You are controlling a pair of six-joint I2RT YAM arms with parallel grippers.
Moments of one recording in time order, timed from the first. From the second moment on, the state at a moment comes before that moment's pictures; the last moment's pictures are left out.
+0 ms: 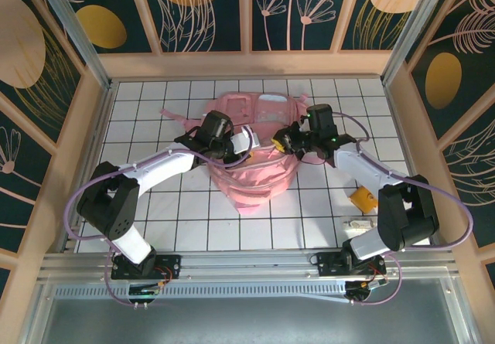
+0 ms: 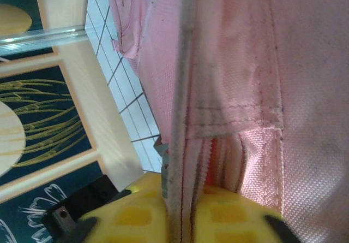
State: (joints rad) left arm -0.63 1.66 1.10 -0.21 0.39 0.58; right arm 0.39 1.47 0.95 -0.18 -0.58 1.21
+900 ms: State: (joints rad) left arm -0.77 1.58 1.01 -0.05 0.34 -0.34; right arm 0.44 1.49 0.94 -0.16 -0.55 1.30
